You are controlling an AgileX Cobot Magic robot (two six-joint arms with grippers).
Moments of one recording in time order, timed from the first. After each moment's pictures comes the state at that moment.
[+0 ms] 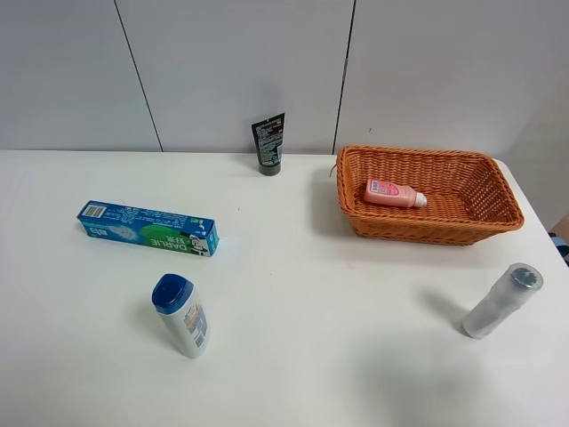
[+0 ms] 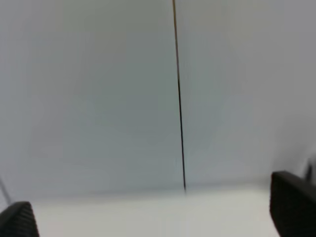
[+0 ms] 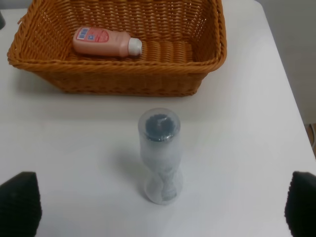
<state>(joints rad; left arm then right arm) 0.06 0.31 -0.60 -0.06 0.49 0.05 0.01 0.00 -0.50 0.01 1.06 0.01</state>
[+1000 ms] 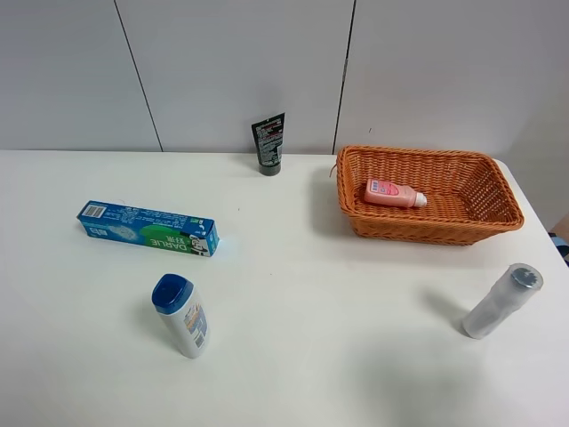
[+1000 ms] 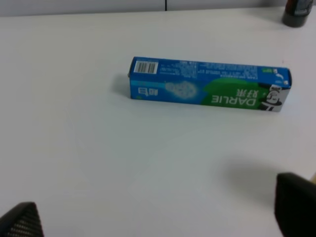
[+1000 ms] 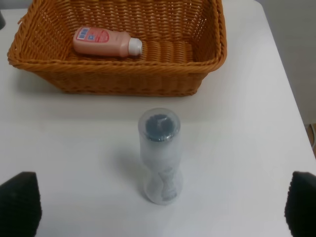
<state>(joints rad) 0.05 -0.01 -0.52 -0.03 1.07 0.02 0.01 0.00 -0.50 0.01 1.06 0.01</state>
